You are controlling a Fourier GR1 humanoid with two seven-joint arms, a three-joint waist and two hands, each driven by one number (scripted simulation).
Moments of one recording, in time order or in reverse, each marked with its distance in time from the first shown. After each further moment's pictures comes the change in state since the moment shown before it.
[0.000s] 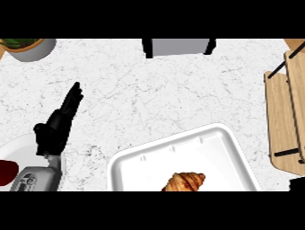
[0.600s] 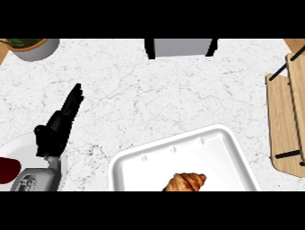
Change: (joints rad) left arm 0.010 0.003 -0.007 -0.008 0.001 -0.013 0.000; right arm -0.034 -0.082 -0.484 0.308 -0.433 0.248 -0.255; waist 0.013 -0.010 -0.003
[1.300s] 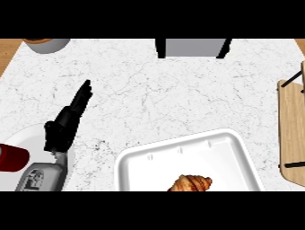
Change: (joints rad) left arm -0.043 -0.016 -0.029 0.009 -0.019 -0.019 0.016; right arm -0.104 -0.020 -0.248 0.613 -0.206 0.508 -0.301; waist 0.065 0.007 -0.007
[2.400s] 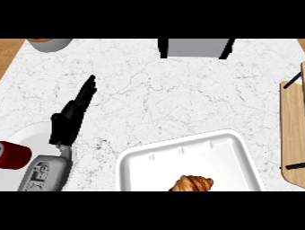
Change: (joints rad) left arm -0.055 -0.021 0.014 0.043 -0.015 -0.013 0.006; right arm -0.474 0.113 0.159 0.547 0.304 0.009 0.030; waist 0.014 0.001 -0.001
